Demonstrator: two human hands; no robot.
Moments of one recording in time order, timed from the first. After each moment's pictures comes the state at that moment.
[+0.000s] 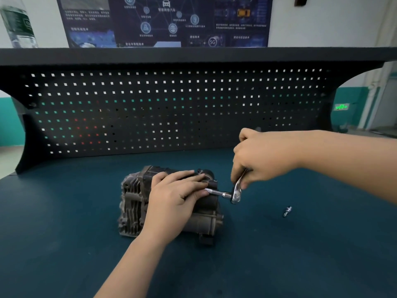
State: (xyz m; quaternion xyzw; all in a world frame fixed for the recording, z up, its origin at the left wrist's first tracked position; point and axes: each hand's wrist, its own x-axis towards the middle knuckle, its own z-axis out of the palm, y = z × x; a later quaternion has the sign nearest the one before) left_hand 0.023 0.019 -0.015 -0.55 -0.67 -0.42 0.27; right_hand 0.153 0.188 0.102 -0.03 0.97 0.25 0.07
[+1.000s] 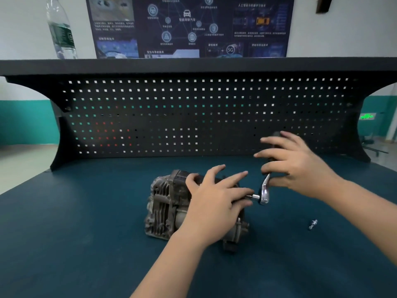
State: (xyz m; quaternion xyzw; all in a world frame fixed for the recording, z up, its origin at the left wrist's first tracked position) left_hand 0.042 0.025 0.001 -0.58 -0.71 -0.29 0.26; right_hand 0.165 0.212 0.057 -0.07 0.91 0.21 -0.34
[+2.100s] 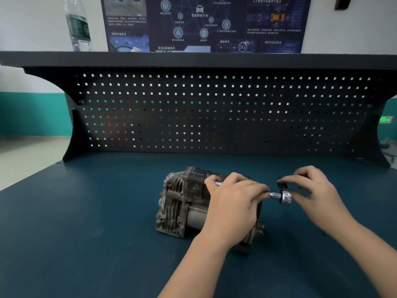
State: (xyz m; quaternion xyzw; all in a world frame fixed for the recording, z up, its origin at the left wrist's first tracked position) left_hand 0.045 0.034 -0.009 -0.56 -0.67 -0.41 0.26; right_hand 0.167 0.203 -0.015 0.18 0.88 -0.10 -0.44
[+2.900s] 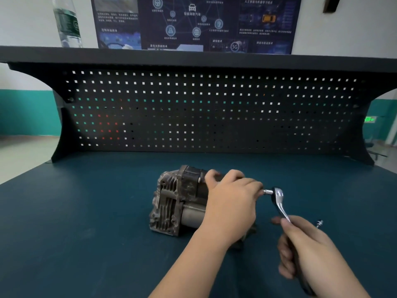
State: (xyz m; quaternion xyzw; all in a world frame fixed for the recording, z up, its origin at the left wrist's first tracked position) left_hand 0.047 0.044 -0.011 -0.55 -0.68 -0.33 0.34; right_hand 0.192 0.086 -0.036 0.31 0.63 -0.61 -0.37
